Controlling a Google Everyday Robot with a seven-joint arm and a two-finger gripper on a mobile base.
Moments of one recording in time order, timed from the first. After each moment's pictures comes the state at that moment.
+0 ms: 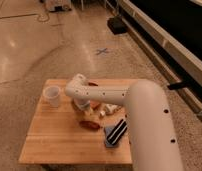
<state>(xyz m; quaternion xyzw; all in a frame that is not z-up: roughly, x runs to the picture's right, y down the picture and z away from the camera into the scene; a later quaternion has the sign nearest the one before) -0.075 0.143 0.895 -0.34 -0.03 -0.28 0.90</state>
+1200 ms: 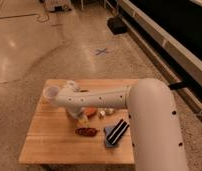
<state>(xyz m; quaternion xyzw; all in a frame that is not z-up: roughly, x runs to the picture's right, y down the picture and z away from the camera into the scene) -0.105 0.176 0.846 -0.33 -0.04 -0.32 0.89</state>
